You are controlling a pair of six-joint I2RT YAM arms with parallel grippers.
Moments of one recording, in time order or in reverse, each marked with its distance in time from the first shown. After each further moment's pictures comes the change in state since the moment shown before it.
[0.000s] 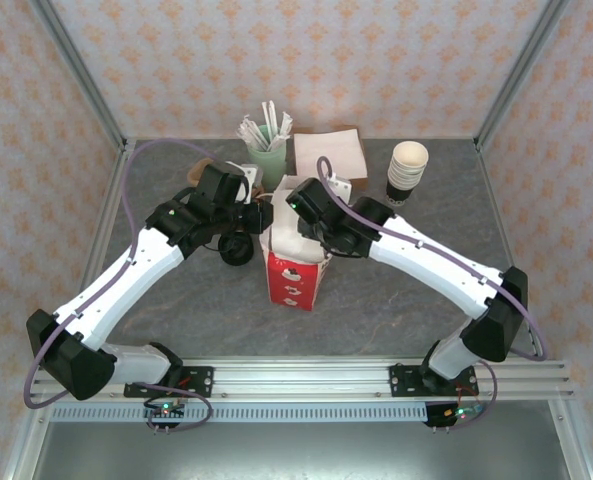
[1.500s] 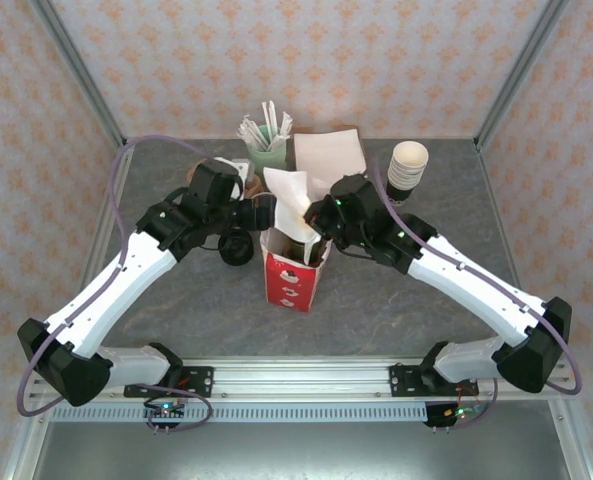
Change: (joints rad) left arm -0.006 -0.034 0.026 -0.021 -0.084 -0.001; right arm -0.099 -0.240 -0.264 0.361 -0.330 0.184
